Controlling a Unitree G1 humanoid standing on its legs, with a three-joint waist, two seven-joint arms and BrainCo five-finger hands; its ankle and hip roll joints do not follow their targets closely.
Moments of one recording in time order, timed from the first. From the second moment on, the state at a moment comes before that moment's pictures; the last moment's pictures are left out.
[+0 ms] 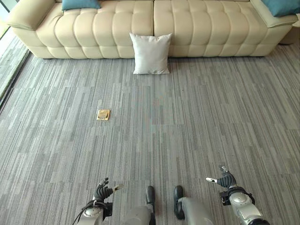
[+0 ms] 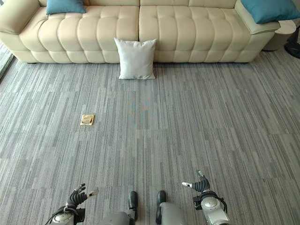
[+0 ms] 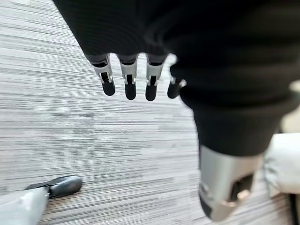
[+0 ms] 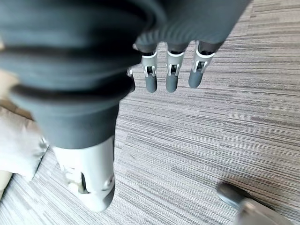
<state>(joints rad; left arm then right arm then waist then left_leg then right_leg) 0.07 0.33 -0.11 0.72 -0.22 -0.01 0.15 0.00 -0.35 0.22 0.66 0.04 0.05 -0.20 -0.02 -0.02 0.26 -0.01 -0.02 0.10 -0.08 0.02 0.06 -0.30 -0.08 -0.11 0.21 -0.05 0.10</state>
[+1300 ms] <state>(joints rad) 0.03 0.31 -0.15 0.75 -0.26 0.01 0.17 0.02 -0.29 0.23 0.78 0.06 0.05 -0.21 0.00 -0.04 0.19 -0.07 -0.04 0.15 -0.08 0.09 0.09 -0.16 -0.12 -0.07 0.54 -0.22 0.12</state>
